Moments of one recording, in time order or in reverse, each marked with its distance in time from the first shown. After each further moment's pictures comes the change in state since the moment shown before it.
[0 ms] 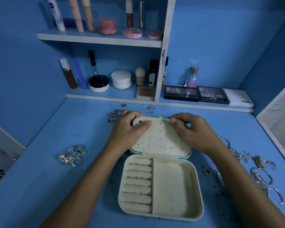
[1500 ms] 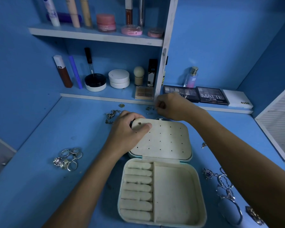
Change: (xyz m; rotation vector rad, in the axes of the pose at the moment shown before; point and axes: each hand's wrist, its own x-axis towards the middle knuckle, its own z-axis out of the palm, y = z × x) left_hand 0.000 0.003 -0.002 0.000 -0.024 -0.031; right_hand 0.107 -0.016 0.013 -0.470 -0.232 -0.269
